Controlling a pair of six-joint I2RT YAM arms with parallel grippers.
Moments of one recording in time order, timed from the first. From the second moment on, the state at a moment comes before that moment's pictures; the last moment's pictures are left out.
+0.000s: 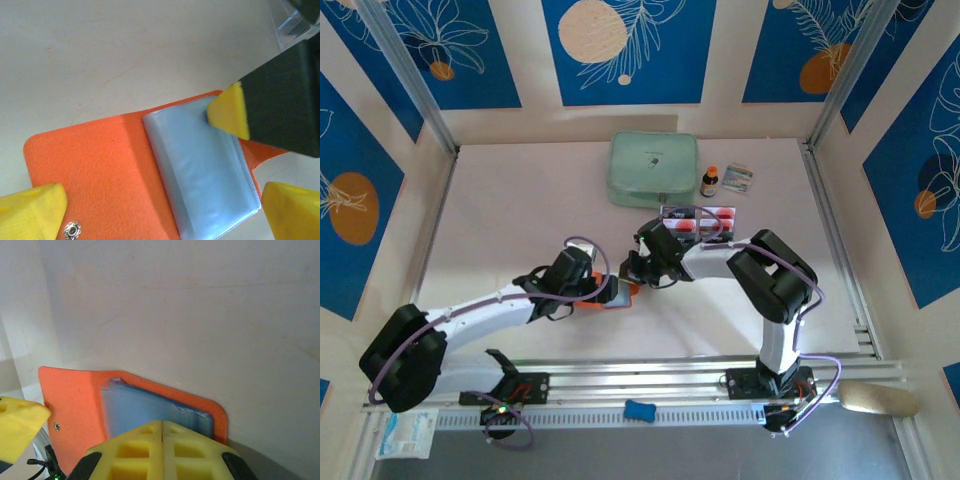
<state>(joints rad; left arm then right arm) -0.73 1.24 0.57 -0.22 -0.07 -0.55 0.73 1.85 0.93 0.03 -0.43 0.95</state>
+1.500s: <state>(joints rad) -0.70 1.32 0.48 -0.14 -0.15 -0.55 0.78 1.90 1.04 -0.06 -0.42 0.88</state>
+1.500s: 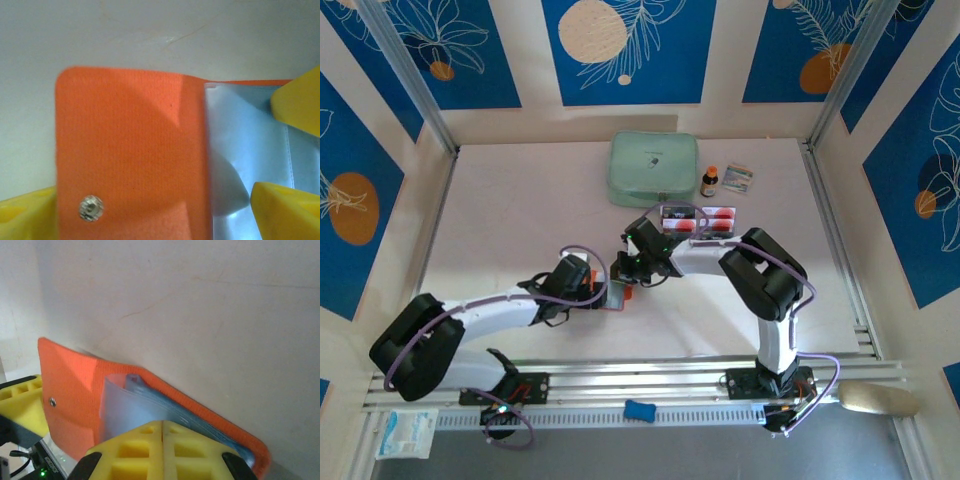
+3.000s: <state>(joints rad) -0.70 1.24 0.41 -0.12 -0.15 -0.55 0.83 1.82 0.94 0.04 -0.37 0.98</state>
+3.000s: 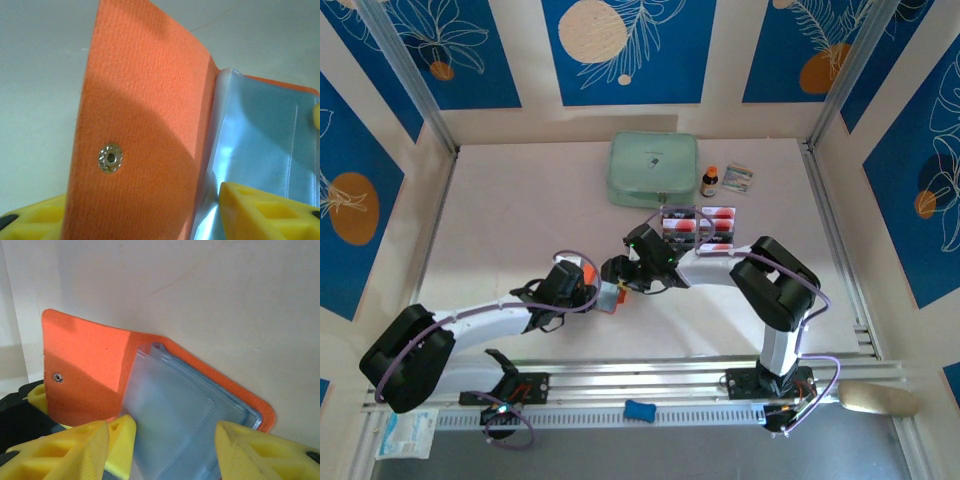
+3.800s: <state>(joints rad) -0.69 1.22 0.39 -0.11 -0.15 -0.56 0.83 1.86 0.94 0.12 -0.39 1.04</state>
